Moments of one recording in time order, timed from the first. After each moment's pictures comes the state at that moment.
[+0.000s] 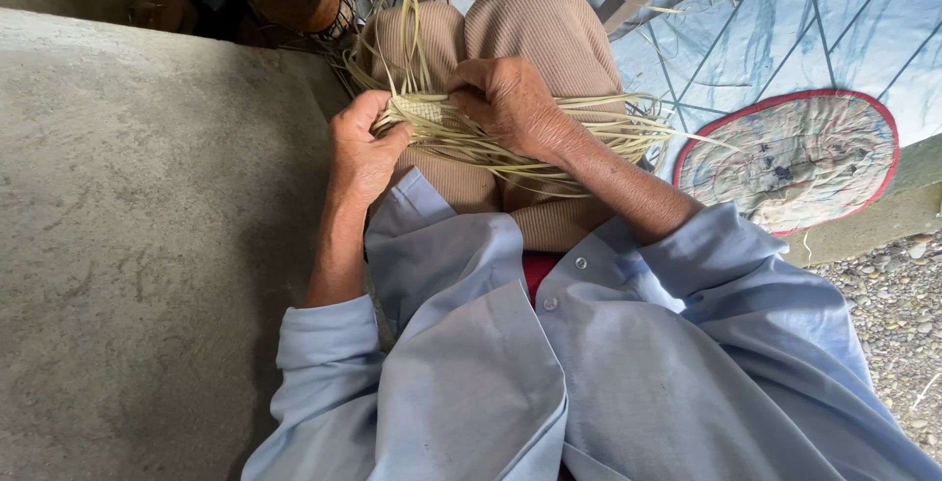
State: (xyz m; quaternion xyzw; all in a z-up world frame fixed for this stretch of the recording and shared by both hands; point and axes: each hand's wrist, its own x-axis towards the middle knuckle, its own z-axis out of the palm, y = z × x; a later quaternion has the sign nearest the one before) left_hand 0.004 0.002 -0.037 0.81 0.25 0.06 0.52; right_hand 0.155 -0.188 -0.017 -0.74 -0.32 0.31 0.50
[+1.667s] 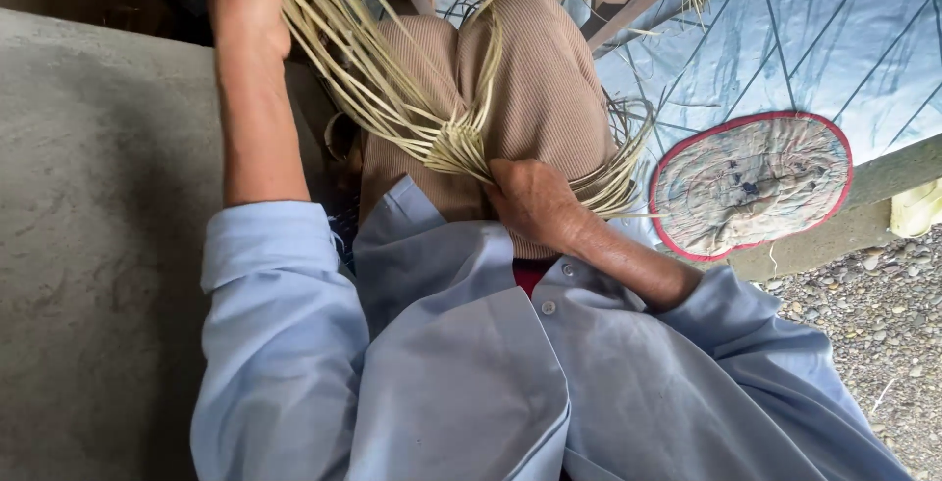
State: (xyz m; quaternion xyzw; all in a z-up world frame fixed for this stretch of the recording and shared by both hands) left_hand 0.132 0.134 -0.024 0.74 0.21 0.22 0.60; right_hand 0.081 -0.252 -0.038 -0.86 -0.35 0.32 0.19
